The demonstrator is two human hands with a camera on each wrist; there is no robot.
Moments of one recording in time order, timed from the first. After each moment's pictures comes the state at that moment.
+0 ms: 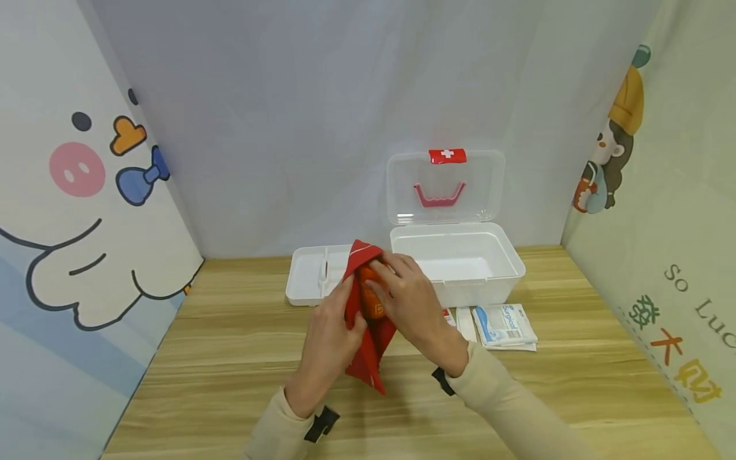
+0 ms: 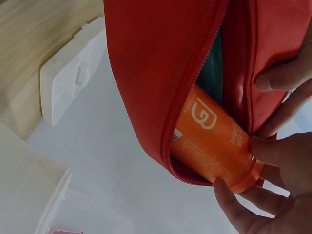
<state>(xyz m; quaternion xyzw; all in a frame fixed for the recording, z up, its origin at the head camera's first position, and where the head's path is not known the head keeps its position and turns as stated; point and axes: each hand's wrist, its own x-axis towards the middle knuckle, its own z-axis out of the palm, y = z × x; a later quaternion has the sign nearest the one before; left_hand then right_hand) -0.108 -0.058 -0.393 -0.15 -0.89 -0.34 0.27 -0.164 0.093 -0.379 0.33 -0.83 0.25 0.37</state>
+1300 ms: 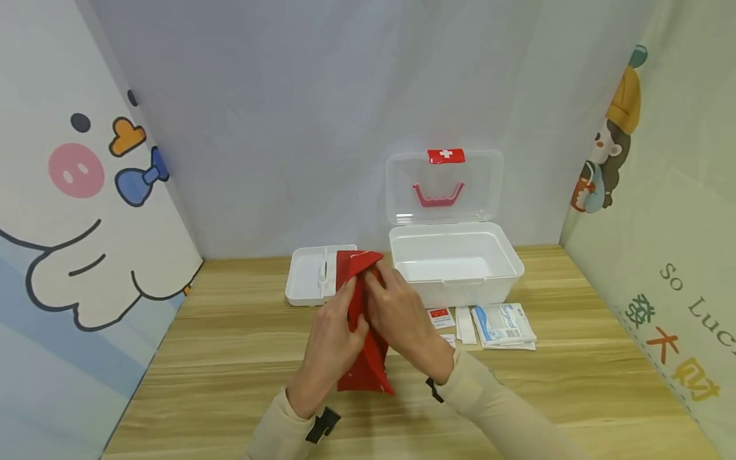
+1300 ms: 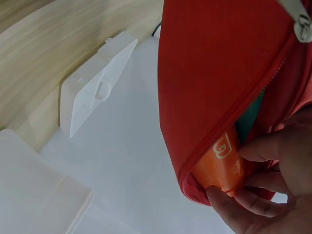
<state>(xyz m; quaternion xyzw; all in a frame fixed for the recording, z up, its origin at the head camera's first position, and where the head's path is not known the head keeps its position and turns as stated) -0.107 -0.057 -0.394 -0.16 -0.89 -0.34 0.25 -0.162 0.079 -0.402 0.32 -0.86 0.16 0.36</state>
